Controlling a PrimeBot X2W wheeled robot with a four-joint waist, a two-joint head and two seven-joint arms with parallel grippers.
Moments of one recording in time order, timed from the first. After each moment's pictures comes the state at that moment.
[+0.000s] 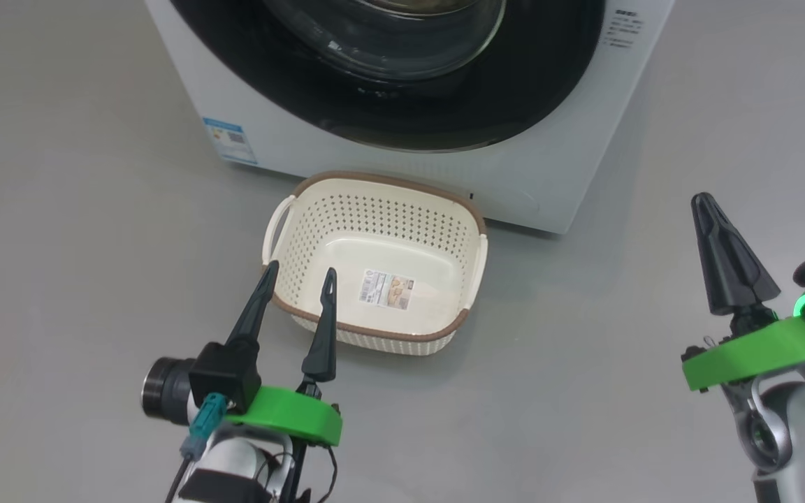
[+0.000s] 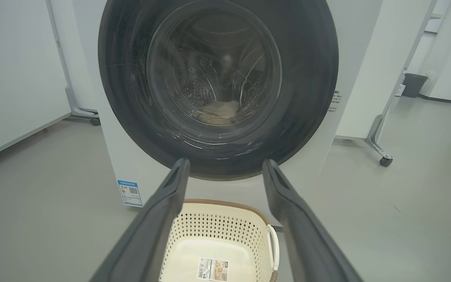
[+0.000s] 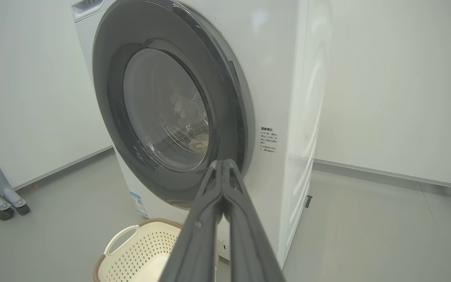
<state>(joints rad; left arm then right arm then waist) -0.28 0.05 -0.42 0.21 -0.23 0.02 -0.25 -0.16 -0.09 -0.06 0.00 0.15 0.13 -0.15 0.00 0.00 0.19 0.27</state>
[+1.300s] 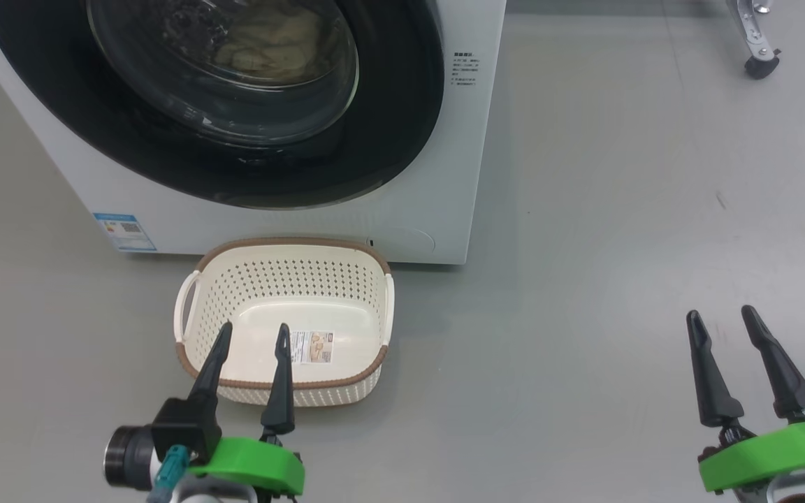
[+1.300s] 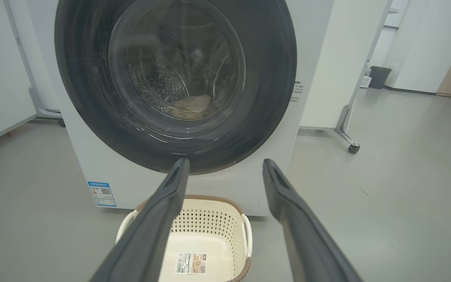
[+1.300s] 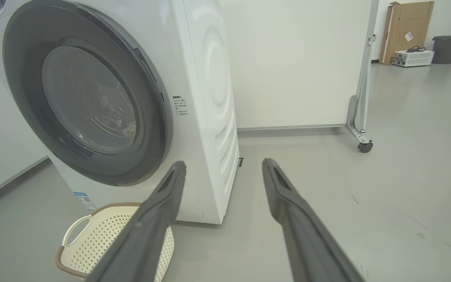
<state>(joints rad) -0.13 0.10 -0.35 0.20 -0.25 0.06 -0.25 0.13 -0.04 -0.12 -0.07 0.20 0.13 -0.15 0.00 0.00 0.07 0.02</state>
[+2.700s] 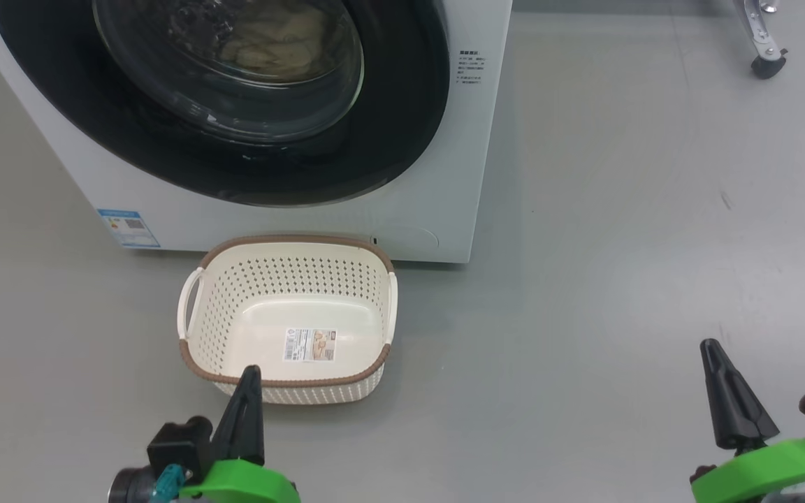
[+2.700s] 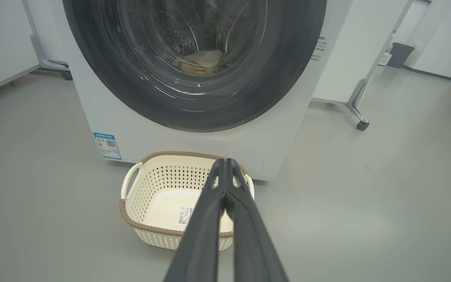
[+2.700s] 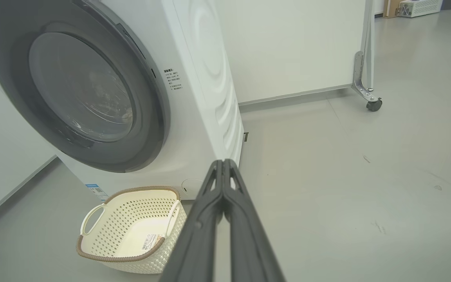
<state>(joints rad) -0.08 0.10 -0.37 0.25 -0.32 0.07 -0.23 0.16 -0.04 -0.11 0.01 0.29 0.13 -0.14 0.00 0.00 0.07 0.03</state>
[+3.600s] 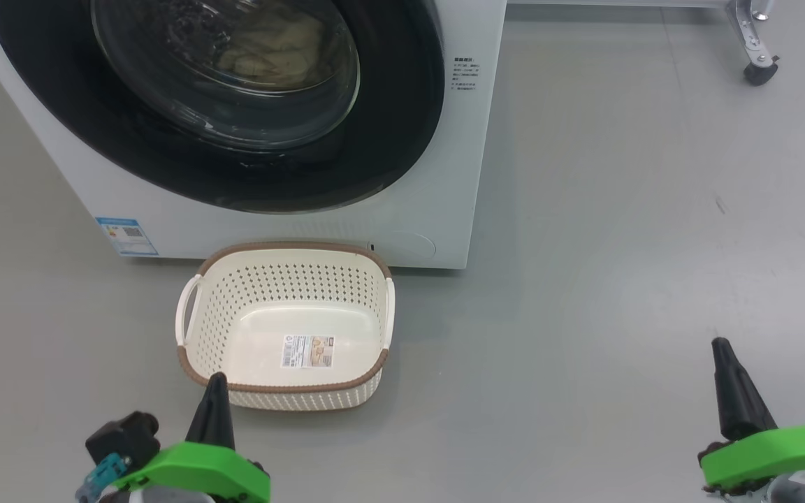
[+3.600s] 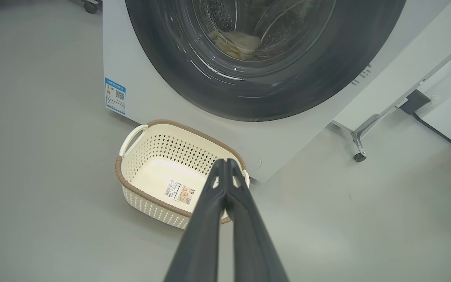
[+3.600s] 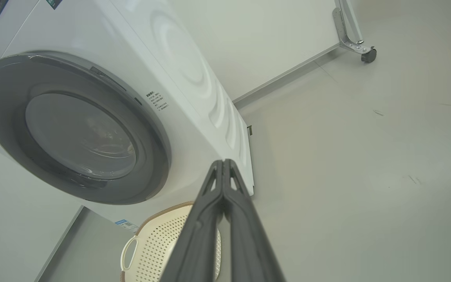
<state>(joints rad) -0.08 0.10 -0.28 0.26 -0.64 0.02 -0.16 0.12 -0.04 -0.09 0.07 0.62 0.13 -0.10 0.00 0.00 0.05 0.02</state>
